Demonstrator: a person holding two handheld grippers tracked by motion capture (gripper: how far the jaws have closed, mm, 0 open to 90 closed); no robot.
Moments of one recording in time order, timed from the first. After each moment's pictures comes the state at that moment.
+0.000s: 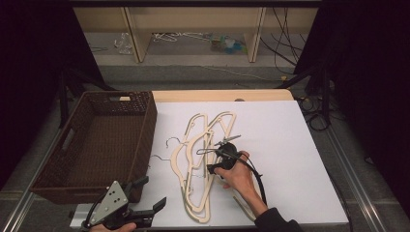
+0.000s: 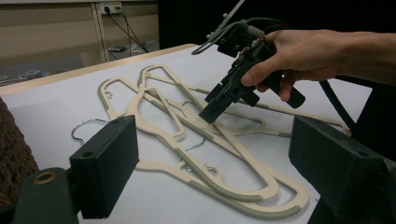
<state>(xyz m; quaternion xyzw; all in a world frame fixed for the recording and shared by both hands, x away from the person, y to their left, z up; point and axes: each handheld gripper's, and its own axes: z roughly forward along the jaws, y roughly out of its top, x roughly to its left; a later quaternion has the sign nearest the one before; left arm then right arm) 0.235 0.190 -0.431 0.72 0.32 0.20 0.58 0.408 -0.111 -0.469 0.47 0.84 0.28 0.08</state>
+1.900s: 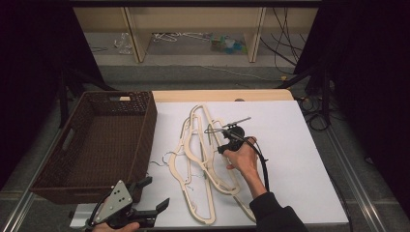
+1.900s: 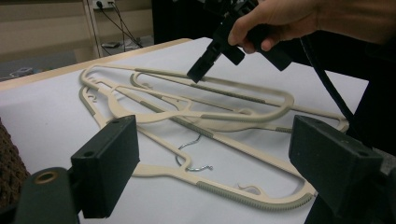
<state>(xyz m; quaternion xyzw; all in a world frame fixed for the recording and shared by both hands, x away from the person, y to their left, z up) 0.240 0.184 -0.435 0.73 0.31 0.20 0.58 0.441 -0.130 -0.434 0.51 0.81 0.28 0.08</state>
